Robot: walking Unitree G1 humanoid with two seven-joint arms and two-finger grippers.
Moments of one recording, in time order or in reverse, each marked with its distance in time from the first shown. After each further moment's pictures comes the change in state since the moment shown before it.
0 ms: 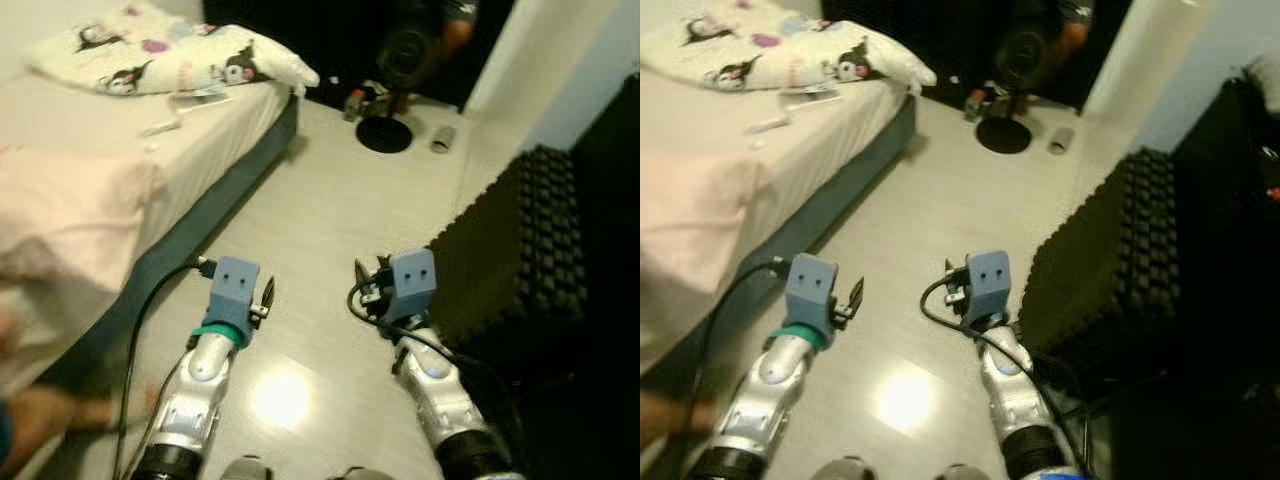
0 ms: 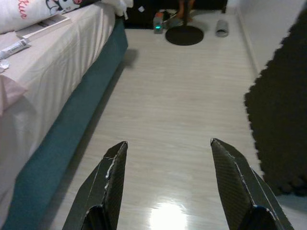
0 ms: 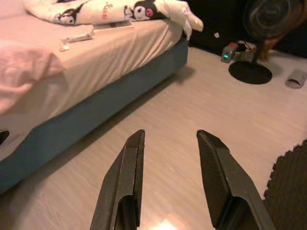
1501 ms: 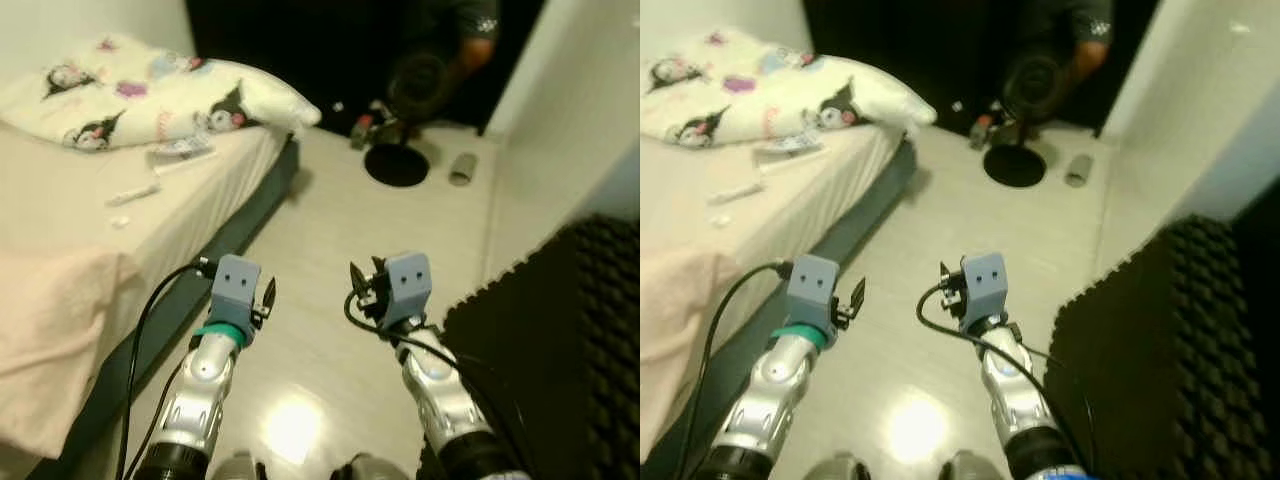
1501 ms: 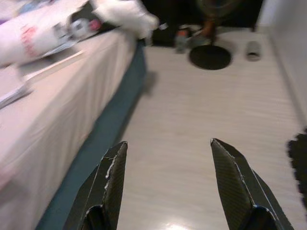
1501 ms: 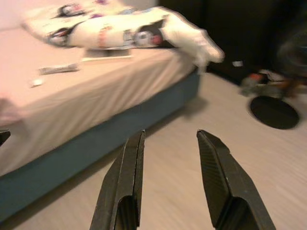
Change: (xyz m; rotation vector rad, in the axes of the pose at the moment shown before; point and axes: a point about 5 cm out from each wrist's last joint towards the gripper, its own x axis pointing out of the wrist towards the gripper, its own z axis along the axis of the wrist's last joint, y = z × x) left arm 0.001 -0.009 0.001 -0.007 -0.006 -0.019; right arm -0.003 -0.004 0.001 -0.030 -0.007 0.029
